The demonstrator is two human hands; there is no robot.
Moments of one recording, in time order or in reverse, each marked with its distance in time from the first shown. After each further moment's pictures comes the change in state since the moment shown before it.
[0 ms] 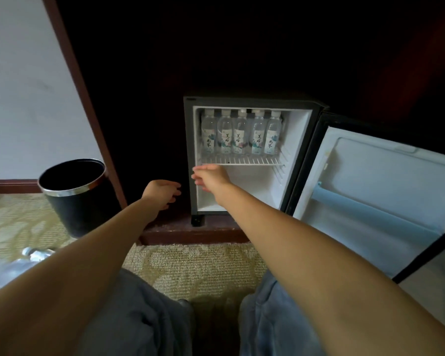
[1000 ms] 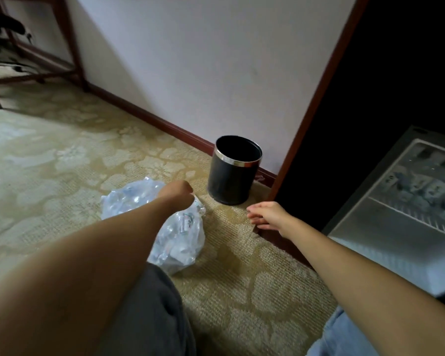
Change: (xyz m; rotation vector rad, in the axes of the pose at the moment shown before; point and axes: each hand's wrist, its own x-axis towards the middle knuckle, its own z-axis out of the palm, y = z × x) left_hand -0.067 -0.180 -0.294 0.633 0.293 -0.185; right_hand -0.044 0.048 0.242 -0.461 -0.556 0.110
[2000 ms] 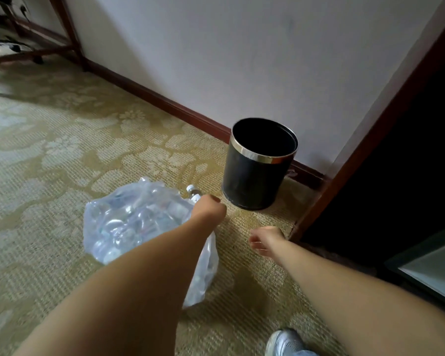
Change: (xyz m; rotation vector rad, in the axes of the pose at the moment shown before) left_hand 0.162 0.001 0.125 -0.484 -0.085 -0.342; right_hand 0.198 0.045 0.070 0.067 0.022 0.284
